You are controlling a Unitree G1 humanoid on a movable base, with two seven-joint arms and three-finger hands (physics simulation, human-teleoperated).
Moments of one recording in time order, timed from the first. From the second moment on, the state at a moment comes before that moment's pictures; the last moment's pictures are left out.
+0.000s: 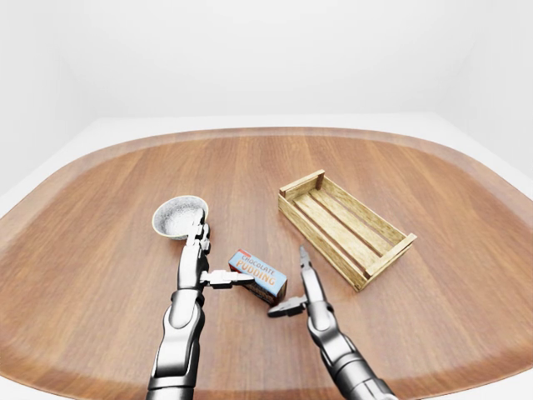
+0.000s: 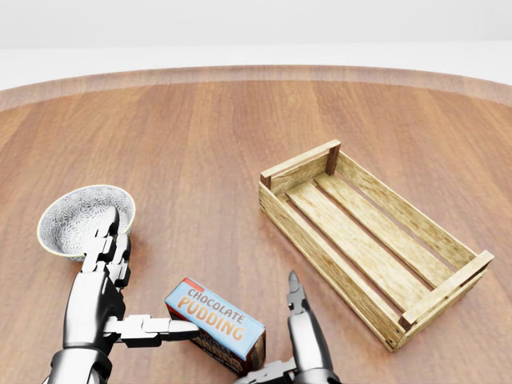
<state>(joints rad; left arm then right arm) 0.00 0.02 0.04 0.02 -0.02 -0.03 -0.04 -0.17 0.11 0.14 0.71 -0.36 -0.09 -0.26</state>
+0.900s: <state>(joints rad) 0.00 0.02 0.04 0.03 -0.02 -0.03 -0.04 -0.22 0.14 0.16 0.86 -0.45 -0.09 -0.33</state>
